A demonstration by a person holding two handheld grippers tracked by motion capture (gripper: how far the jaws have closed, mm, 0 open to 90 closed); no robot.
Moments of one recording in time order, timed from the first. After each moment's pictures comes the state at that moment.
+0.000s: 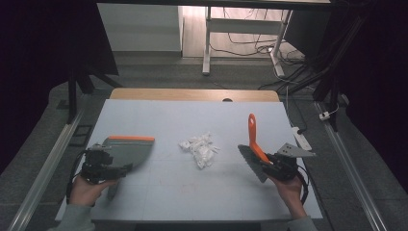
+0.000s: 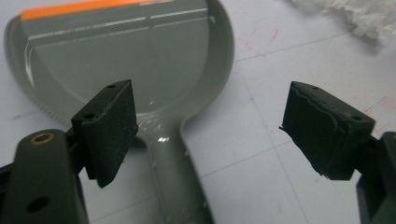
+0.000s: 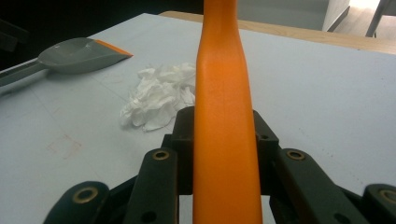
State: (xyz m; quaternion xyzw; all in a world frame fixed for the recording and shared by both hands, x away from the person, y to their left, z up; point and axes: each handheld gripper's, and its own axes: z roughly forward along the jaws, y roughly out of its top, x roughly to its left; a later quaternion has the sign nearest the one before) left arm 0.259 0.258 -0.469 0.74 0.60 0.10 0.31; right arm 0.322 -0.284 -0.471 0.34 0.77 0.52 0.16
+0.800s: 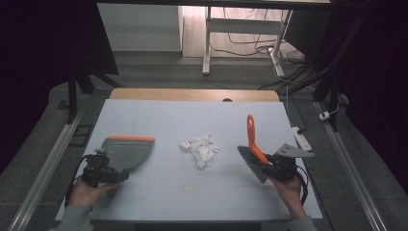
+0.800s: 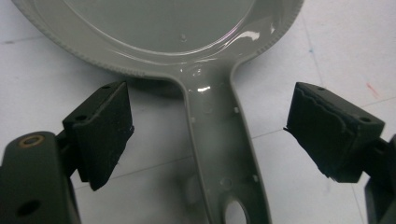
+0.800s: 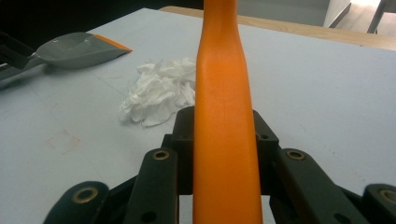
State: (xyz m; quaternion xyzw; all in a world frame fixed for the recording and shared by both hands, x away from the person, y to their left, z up) left arm 0.268 0.266 -0.506 0.73 0.64 0.06 0.23; right arm 0.322 -0.282 -0.473 0.34 0.78 0.51 0.16
